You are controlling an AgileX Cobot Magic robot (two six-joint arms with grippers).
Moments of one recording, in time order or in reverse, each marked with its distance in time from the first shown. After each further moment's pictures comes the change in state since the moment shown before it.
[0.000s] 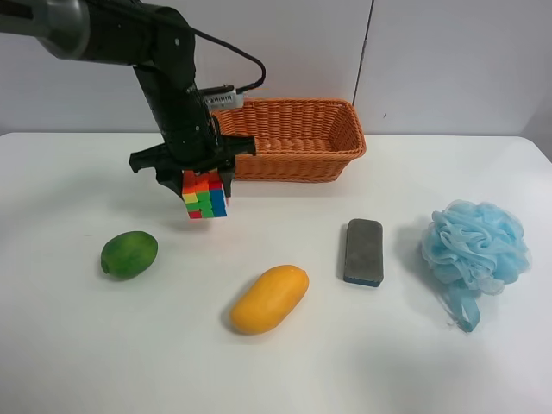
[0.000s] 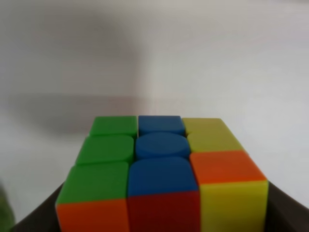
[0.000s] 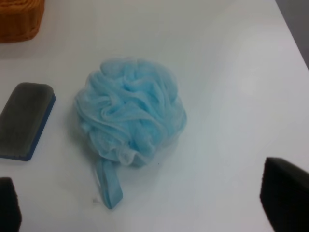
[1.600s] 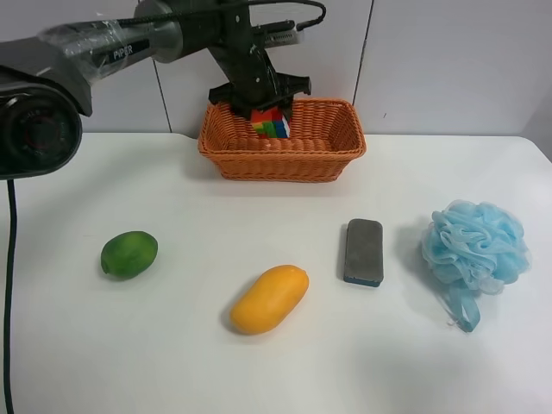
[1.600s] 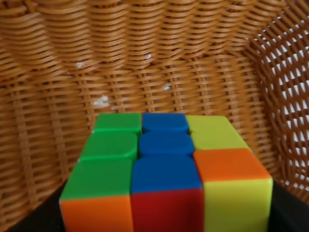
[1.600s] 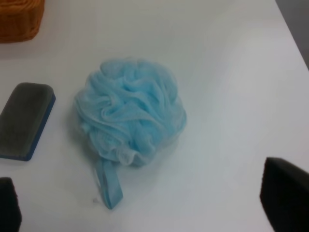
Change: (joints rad) left arm 0.001 0.448 -0.791 0.006 -0.094 0.254; right arm 0.000 0.000 0.000 0.000 0.000 0.000
